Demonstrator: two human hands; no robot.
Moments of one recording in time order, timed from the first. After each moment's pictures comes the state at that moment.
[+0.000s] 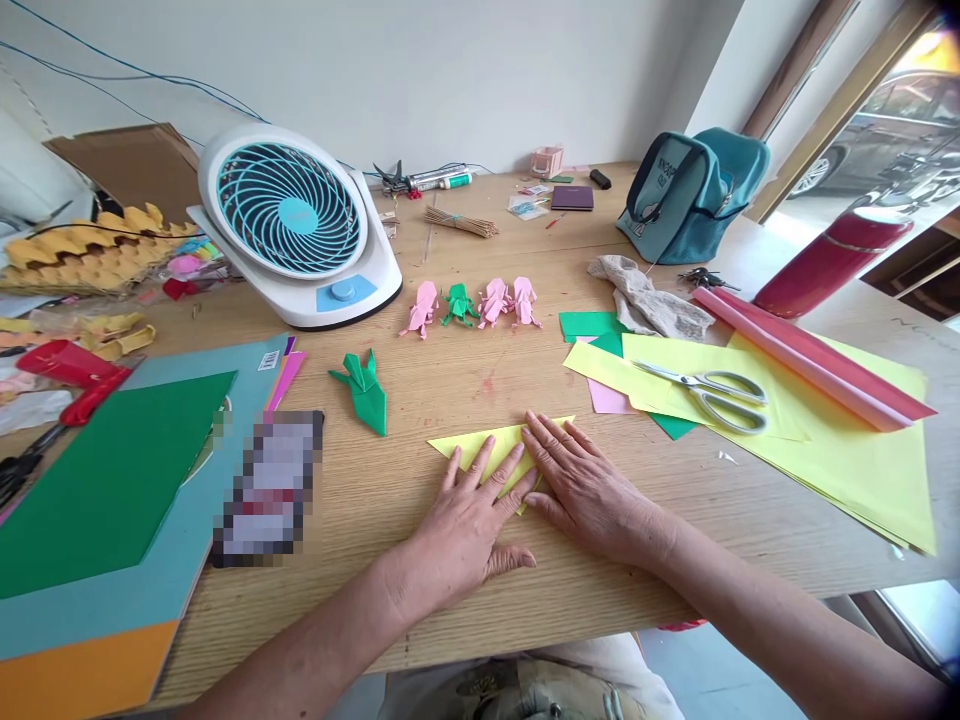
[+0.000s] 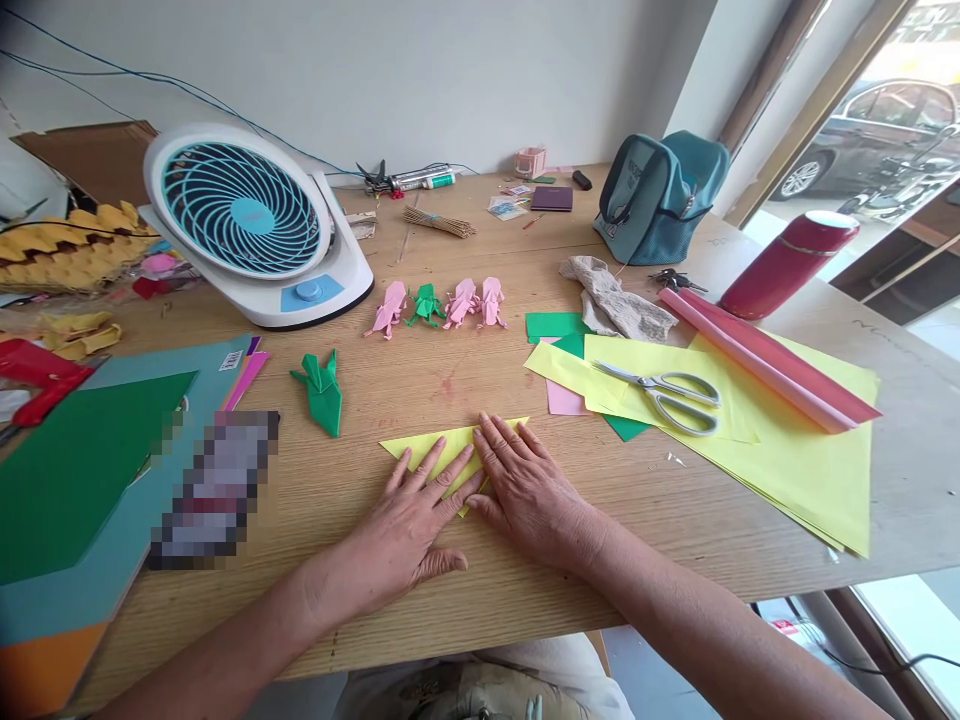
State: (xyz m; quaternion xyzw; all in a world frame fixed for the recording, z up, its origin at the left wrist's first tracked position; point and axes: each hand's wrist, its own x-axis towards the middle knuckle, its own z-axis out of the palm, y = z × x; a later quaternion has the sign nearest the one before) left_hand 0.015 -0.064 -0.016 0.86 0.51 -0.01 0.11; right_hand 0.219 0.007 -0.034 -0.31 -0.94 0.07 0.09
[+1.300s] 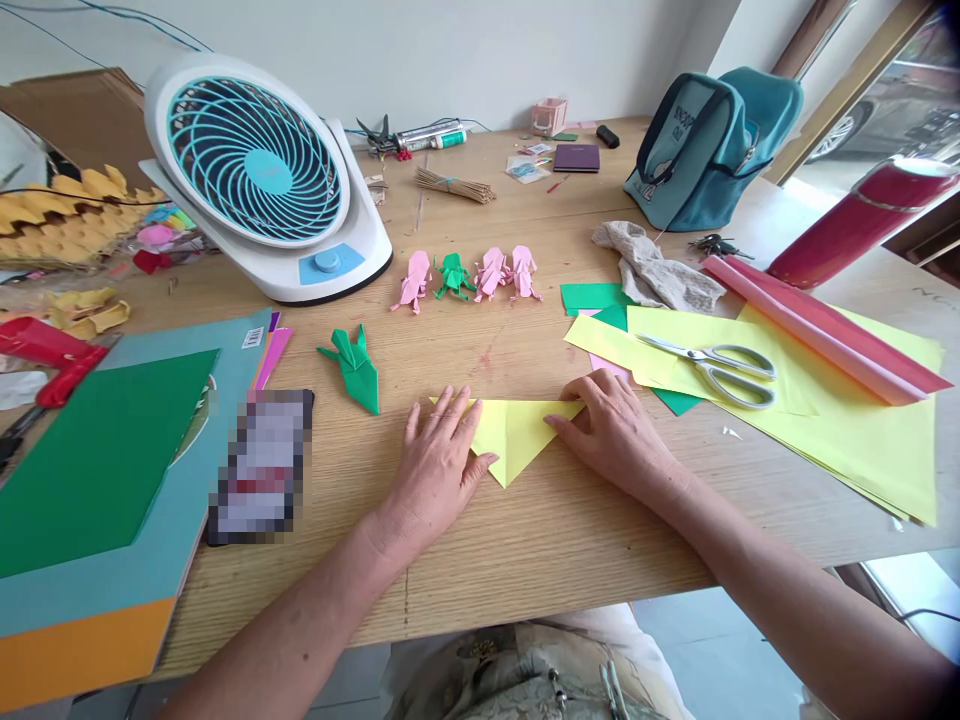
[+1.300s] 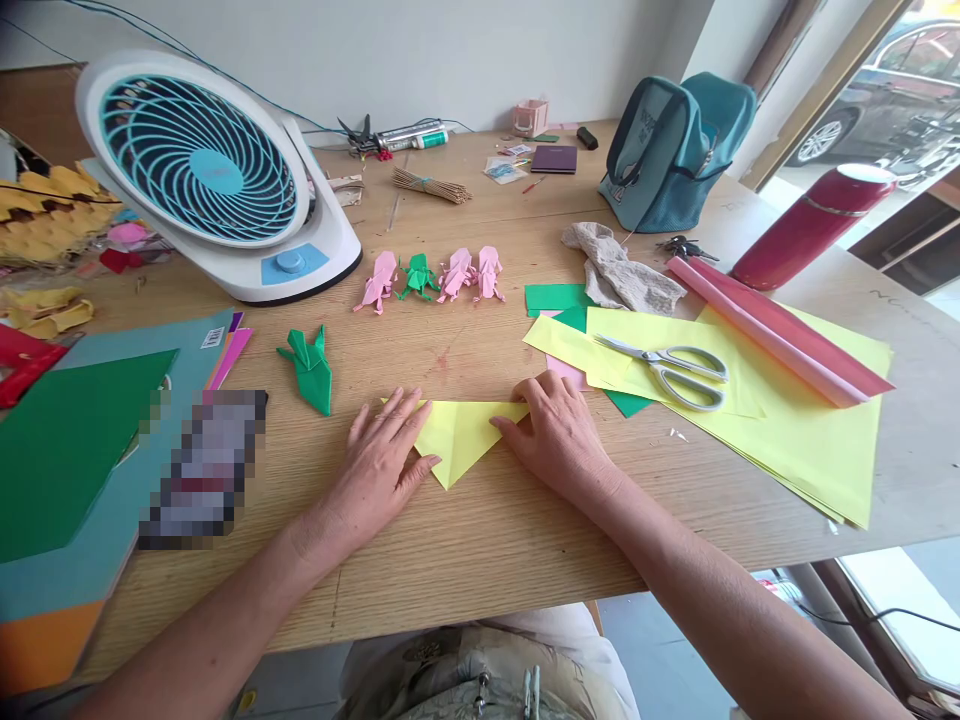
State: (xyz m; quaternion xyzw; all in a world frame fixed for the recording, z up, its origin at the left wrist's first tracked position) left_hand -0.004 -0.049 -0.023 0.78 0.62 0.09 0.02; right_hand 0.230 0.038 -0.027 -0.48 -0.85 0.10 0.20
